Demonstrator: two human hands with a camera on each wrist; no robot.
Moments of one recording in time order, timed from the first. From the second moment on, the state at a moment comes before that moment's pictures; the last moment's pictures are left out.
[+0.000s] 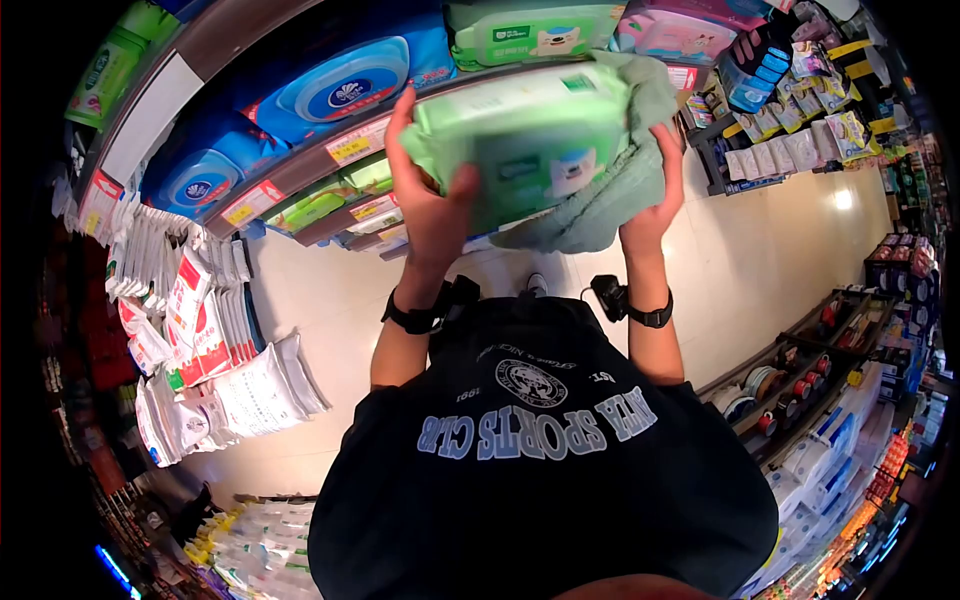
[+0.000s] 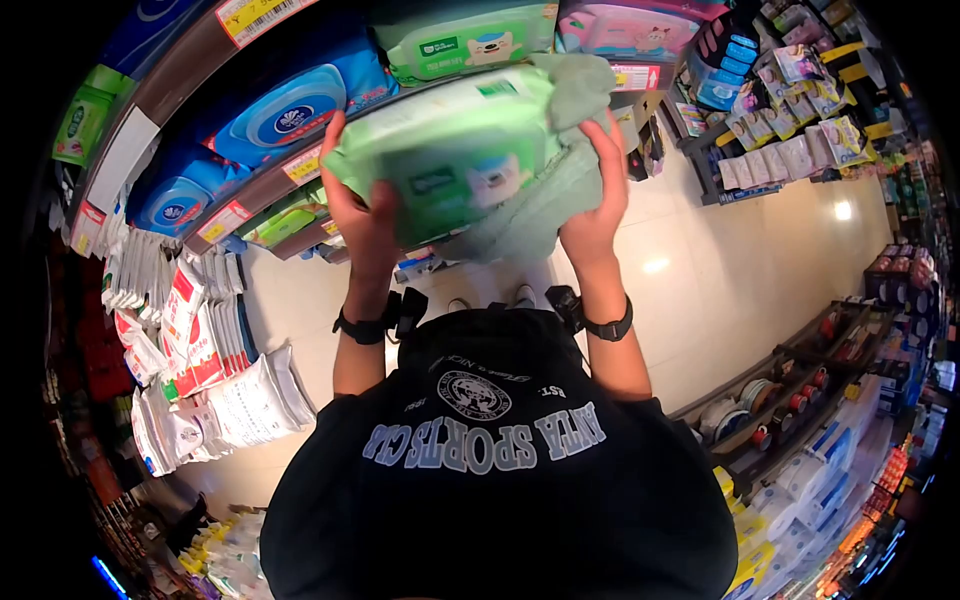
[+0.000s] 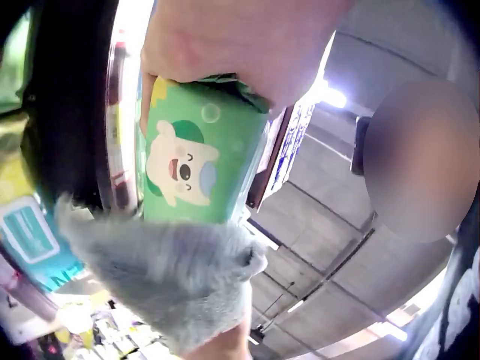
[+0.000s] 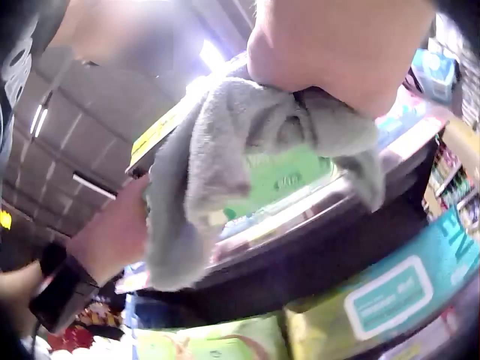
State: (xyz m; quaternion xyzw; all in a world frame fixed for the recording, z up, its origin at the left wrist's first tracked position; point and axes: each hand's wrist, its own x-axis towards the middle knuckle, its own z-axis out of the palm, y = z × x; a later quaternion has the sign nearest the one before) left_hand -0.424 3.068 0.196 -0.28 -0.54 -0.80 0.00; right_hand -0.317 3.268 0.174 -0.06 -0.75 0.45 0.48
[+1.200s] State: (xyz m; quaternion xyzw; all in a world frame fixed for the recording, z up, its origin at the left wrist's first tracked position) left_hand -0.422 3.084 0.206 -0.26 -0.47 -0.79 -0.28; right_hand -0.316 3.247 0.230 -0.03 -0.78 0.44 0.44
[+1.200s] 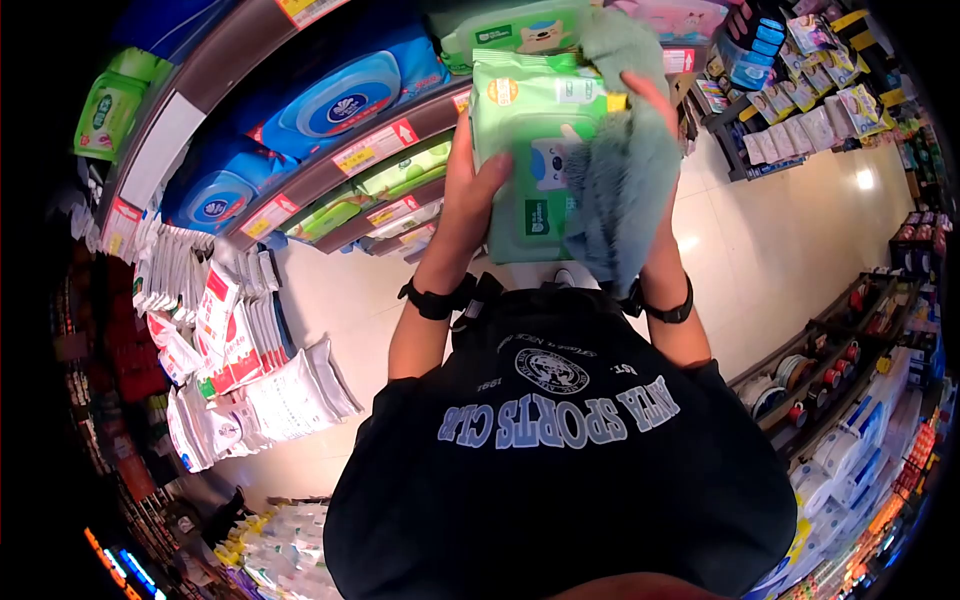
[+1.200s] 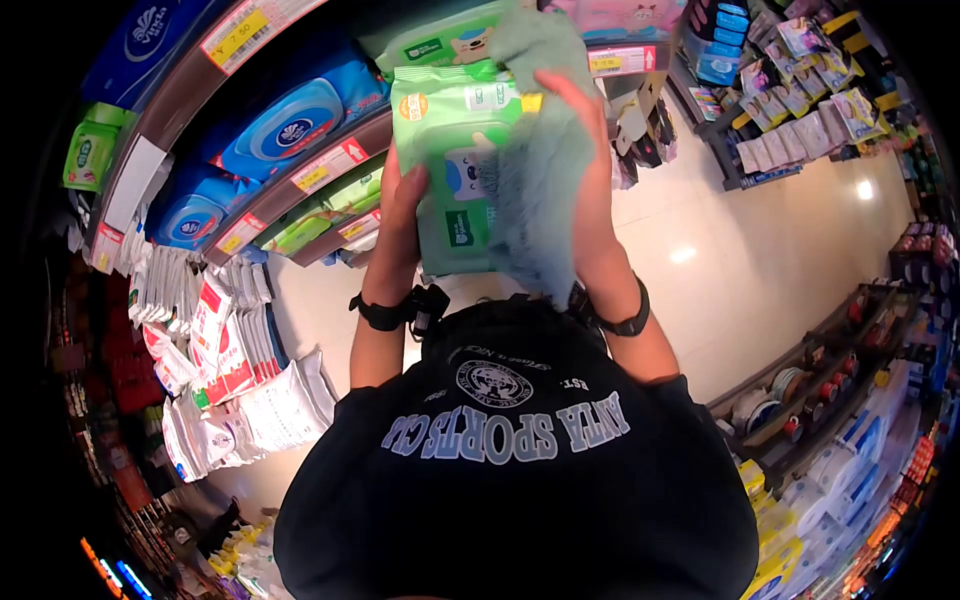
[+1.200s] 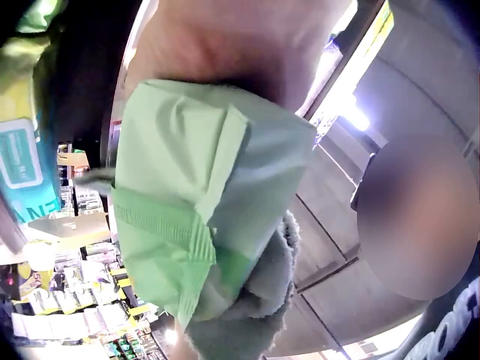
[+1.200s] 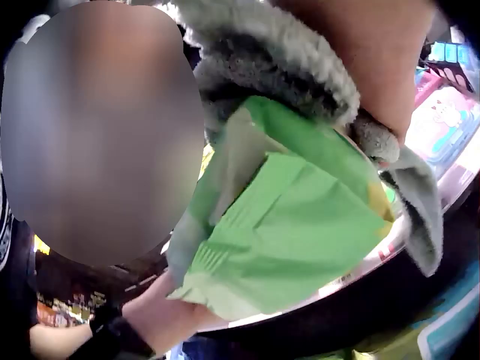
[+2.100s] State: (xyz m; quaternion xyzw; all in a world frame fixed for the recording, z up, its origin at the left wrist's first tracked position) left_hand -0.419 3.072 0.197 -0.31 -0.55 -0.76 -0.16; right_hand -0.300 3.248 0.166 -0.02 -0.62 0.74 0.26
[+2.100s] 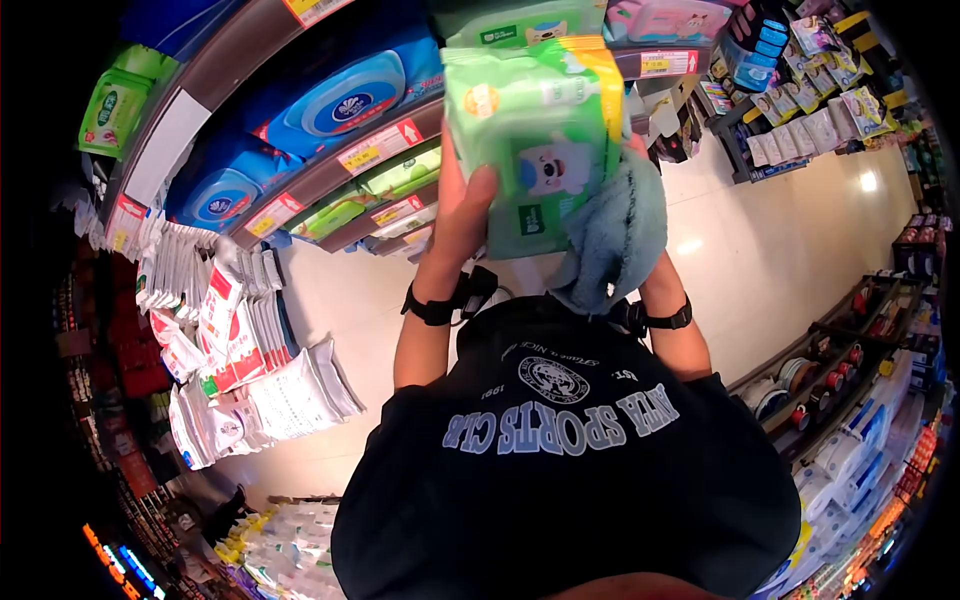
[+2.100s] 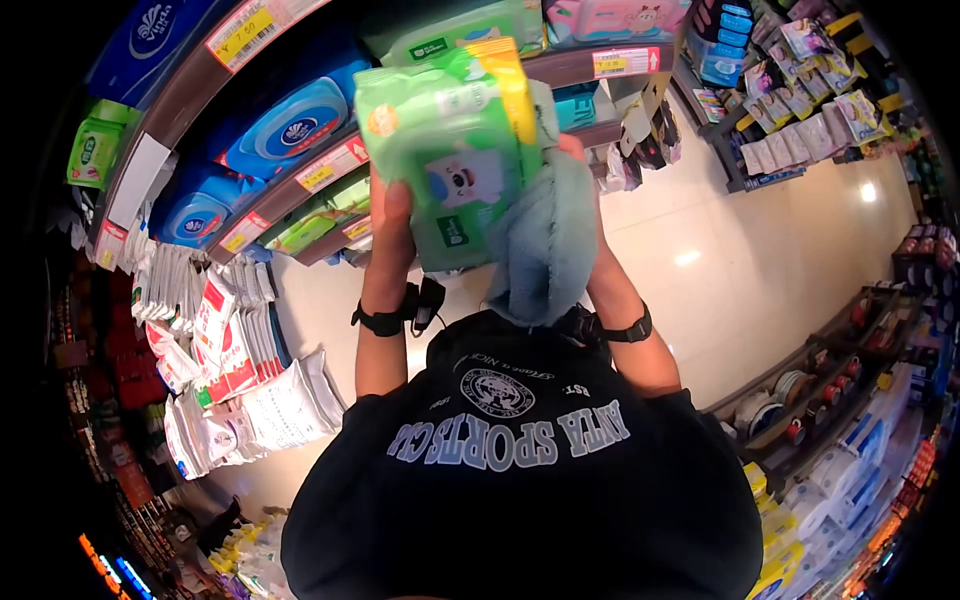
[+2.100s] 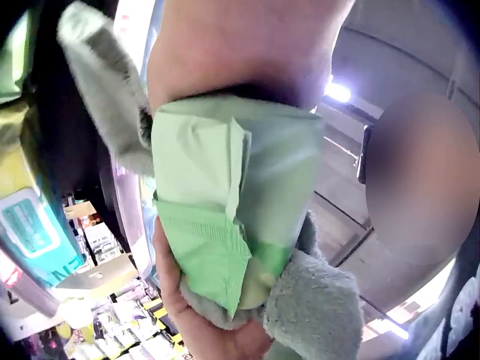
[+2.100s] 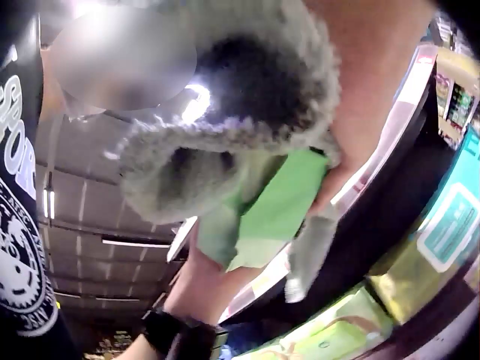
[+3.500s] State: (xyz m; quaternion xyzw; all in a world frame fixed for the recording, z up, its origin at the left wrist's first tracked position) left_hand -0.427 3.051 0.159 -0.33 -0.52 -0.77 -0.17; right_hand -0.295 3.217 0.205 0.12 -0.85 0.43 0.28
